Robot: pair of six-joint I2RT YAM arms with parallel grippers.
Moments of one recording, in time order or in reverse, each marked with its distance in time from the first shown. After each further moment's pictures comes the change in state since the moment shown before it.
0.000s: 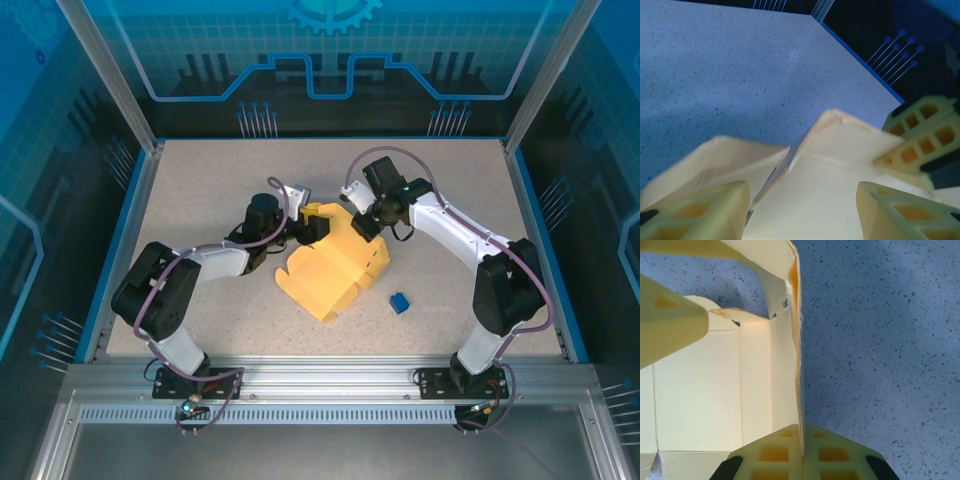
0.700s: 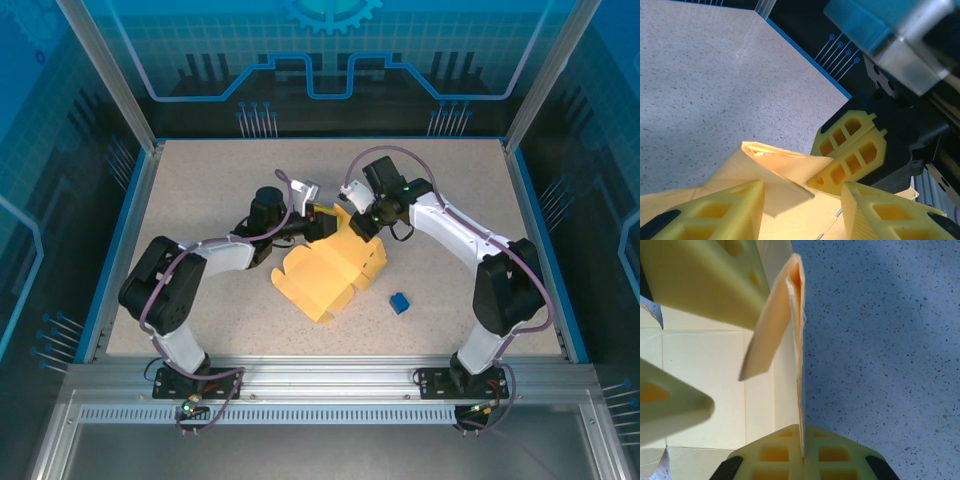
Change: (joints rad) left arm -0.019 0.058 0.053 0.069 0.206 -0.072; right arm 0.000 0.000 0.000 0.008 -0.045 0.020
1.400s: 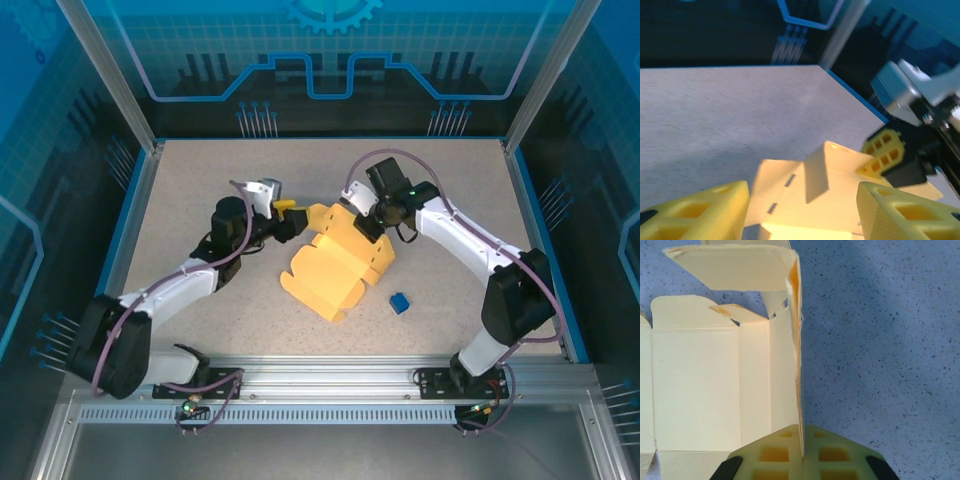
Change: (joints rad) left arm 0.075 -0.452 -0.196 -0.181 -0.336 0.092; right arm 0.020 -0.075 -0.035 0.008 0.085 -0.142
